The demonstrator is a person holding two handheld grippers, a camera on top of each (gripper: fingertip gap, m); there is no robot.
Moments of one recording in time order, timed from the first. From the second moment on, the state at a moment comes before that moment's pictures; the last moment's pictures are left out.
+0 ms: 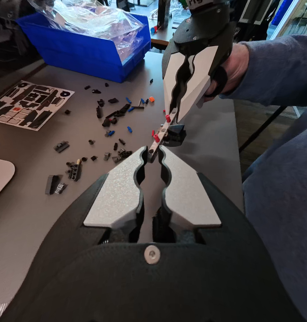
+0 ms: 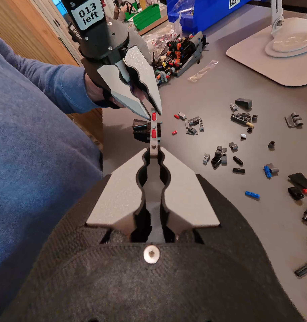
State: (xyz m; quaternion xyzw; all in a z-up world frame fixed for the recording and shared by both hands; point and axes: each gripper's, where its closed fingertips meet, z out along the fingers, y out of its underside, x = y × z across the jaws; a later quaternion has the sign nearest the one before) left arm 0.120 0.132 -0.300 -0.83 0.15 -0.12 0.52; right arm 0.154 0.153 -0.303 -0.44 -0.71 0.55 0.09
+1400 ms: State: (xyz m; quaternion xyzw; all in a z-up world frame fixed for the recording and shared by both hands) left arm 0.104 0.096 -0.374 -0.91 0.13 0.02 0.39; right arm 0.076 0.222 -0.401 -0.39 -0.86 0.30 0.15
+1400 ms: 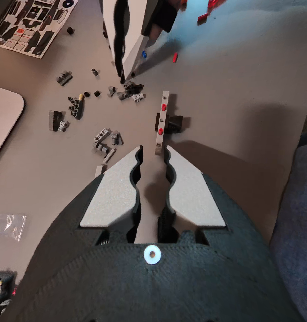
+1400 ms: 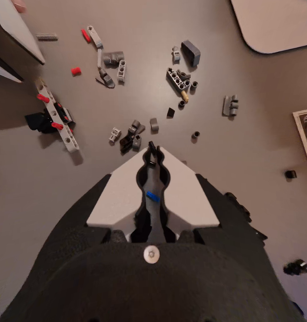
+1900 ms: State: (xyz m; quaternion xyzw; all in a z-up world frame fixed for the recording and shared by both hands) left arm 0.086 0.121 -0.338 -0.88 0.14 0.05 0.44; right arm 0.087 0.221 -0.375 -0.45 -0.80 0.39 0.13
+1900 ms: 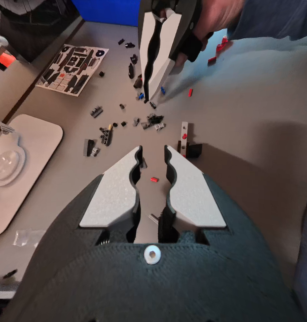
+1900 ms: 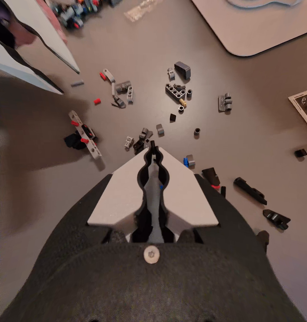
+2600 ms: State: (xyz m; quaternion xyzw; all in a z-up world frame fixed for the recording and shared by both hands) left arm 0.123 0.172 -0.279 -0.78 0.36 0.12 0.50; right arm 0.127 0.178 -0.281 -0.44 -0.65 0.61 -0.10
